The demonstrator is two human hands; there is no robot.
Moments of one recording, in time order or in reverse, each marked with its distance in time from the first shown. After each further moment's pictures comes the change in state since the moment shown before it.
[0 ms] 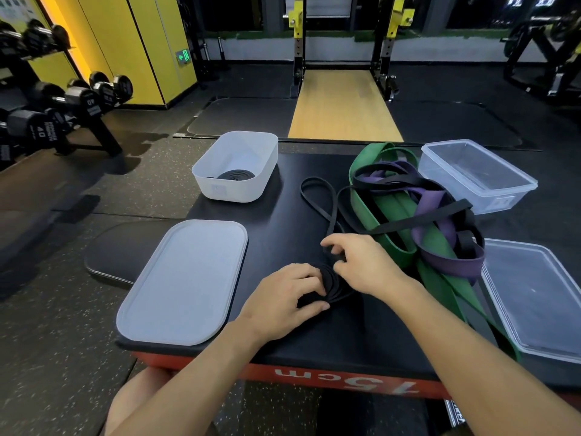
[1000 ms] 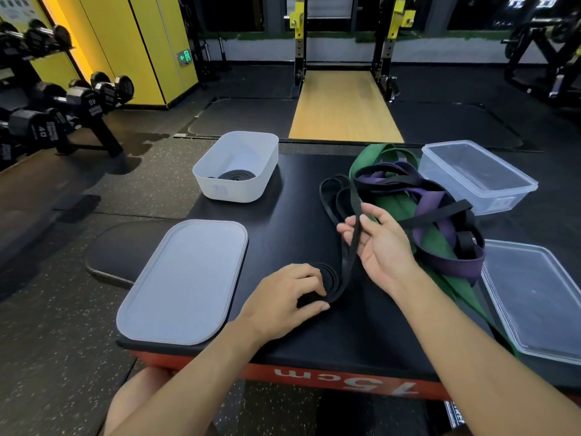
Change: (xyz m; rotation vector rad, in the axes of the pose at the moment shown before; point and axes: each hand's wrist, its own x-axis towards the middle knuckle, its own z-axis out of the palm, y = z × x) left_hand 0.000 -0.002 0.001 -0.016 0.007 -0.003; right_hand 0.012 0.003 -0.008 1.553 0.362 0.300
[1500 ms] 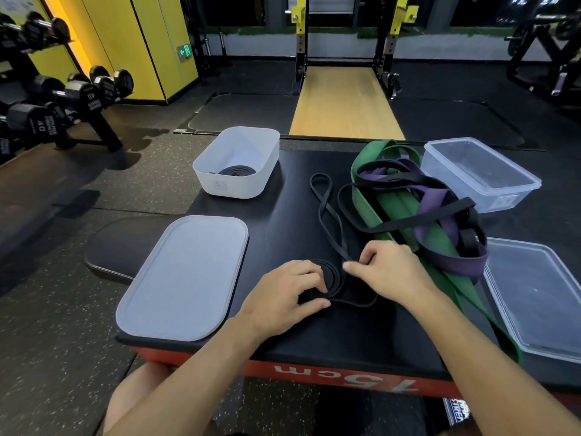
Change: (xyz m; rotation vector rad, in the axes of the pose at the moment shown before) left_hand 0.000 0.000 -0.001 -0.004 -0.007 -0.015; right_hand -0.023 0.001 -0.035 -1.552 -0.038 -0.107
